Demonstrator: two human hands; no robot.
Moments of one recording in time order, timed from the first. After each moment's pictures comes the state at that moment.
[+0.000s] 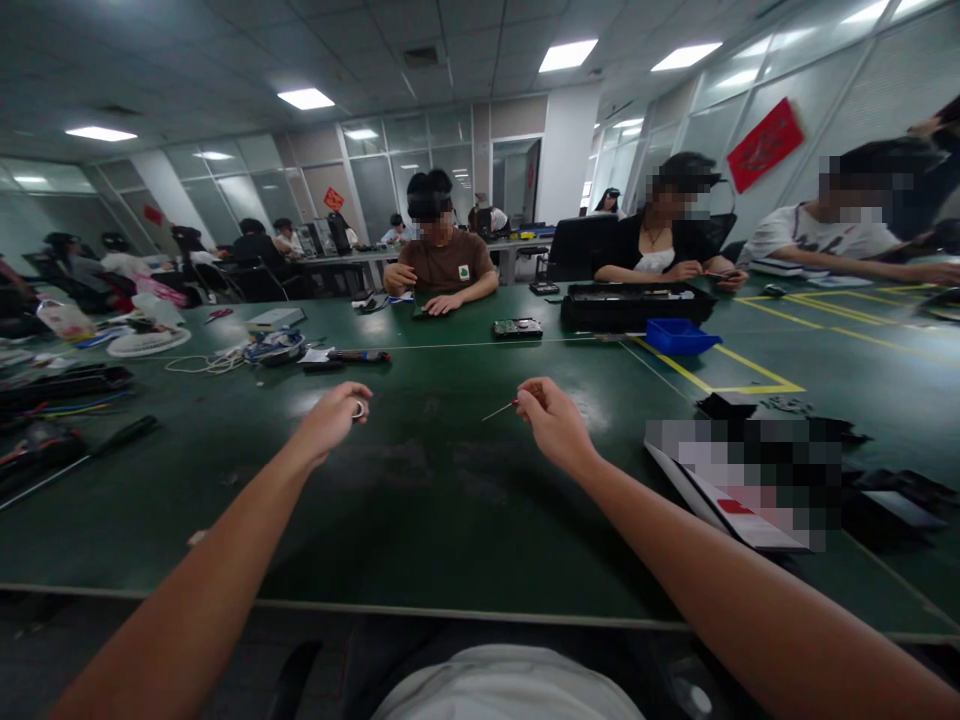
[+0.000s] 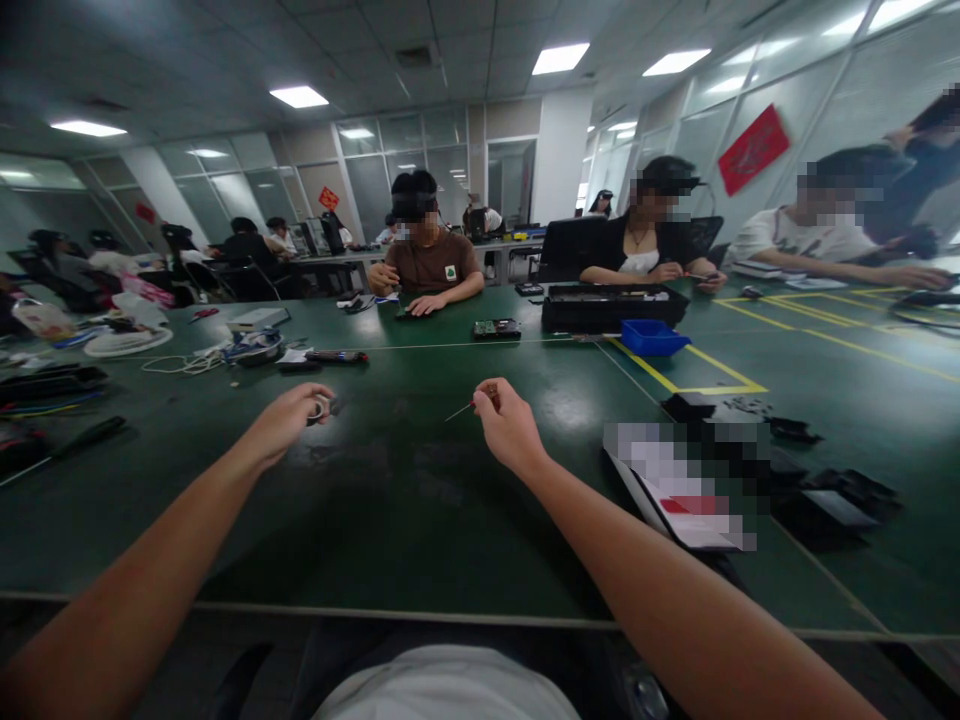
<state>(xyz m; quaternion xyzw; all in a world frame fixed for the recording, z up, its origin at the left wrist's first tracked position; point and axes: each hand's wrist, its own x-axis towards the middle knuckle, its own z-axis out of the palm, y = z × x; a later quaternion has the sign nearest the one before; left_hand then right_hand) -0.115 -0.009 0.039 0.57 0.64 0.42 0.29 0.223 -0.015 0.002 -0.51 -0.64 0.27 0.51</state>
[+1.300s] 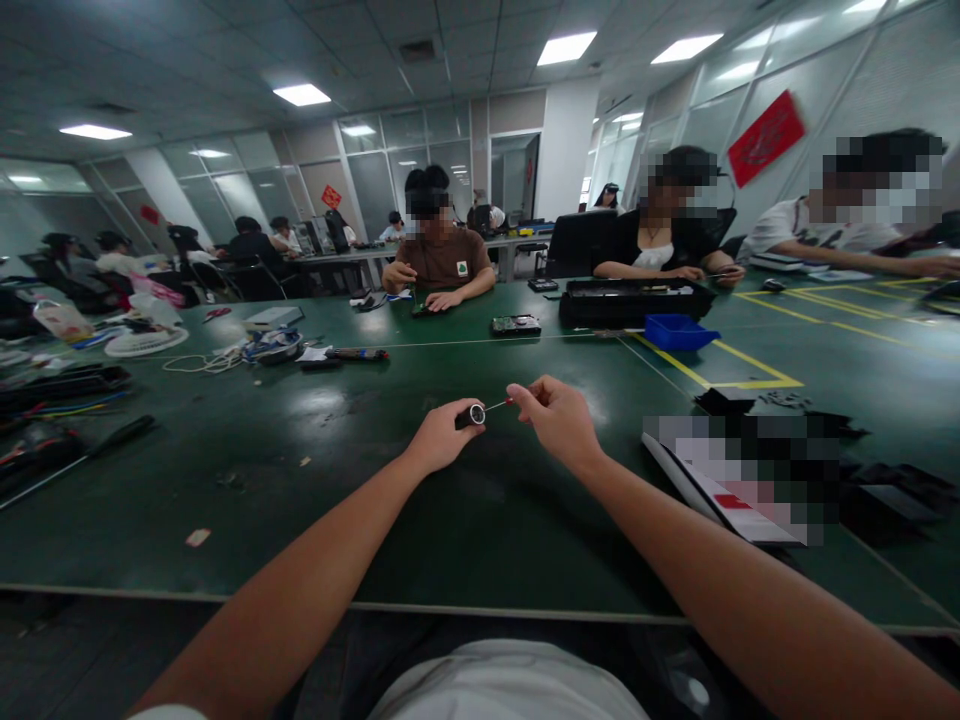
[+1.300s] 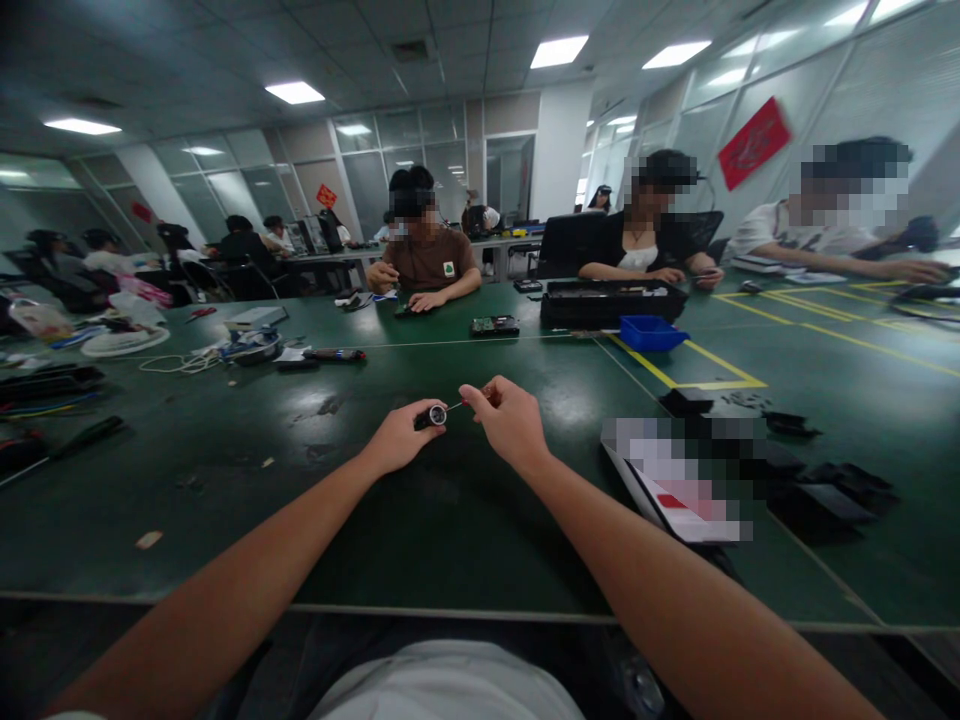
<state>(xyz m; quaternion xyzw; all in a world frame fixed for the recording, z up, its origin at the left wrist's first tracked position) 0.018 -0.002 -0.011 0.78 0.48 0.33 0.23 0.222 -0.023 0.013 -0.54 -0.64 0.22 0.50</state>
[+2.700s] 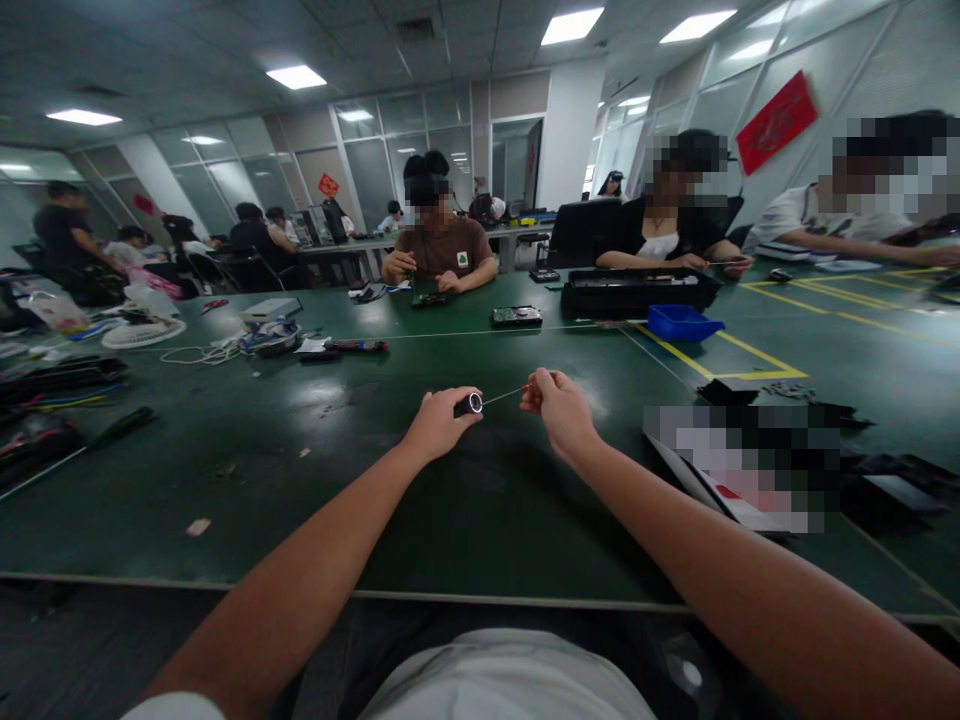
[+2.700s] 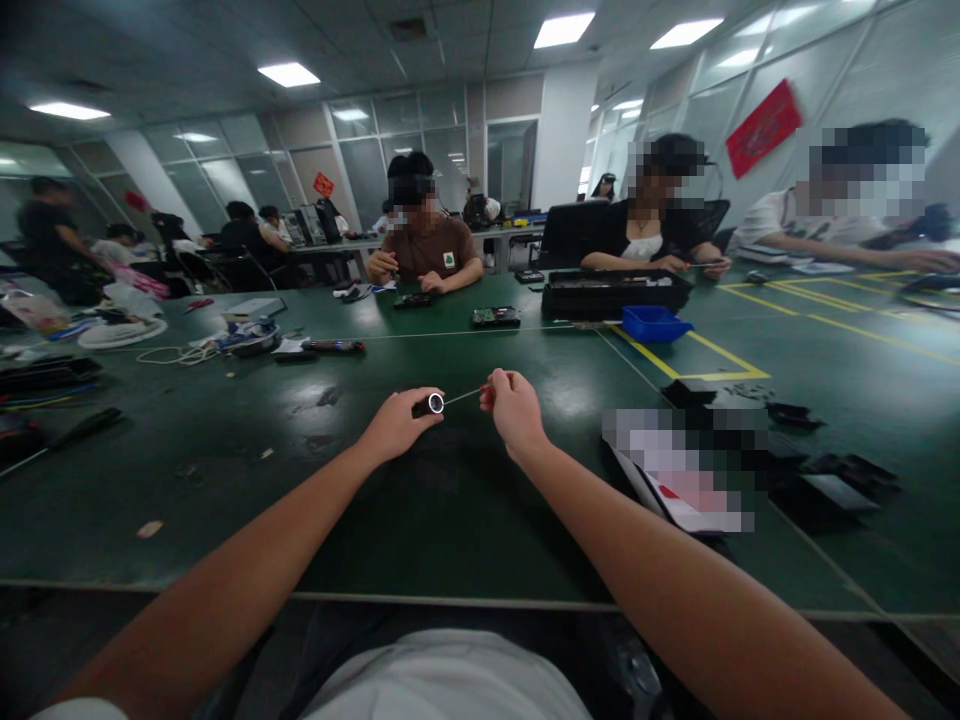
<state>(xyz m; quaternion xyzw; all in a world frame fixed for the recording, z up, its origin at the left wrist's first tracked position) 0.014 0.004 -0.012 0.81 0.50 0.28 0.14 0.220 0.002 -0.011 -0.49 -0.45 0.43 0.61</state>
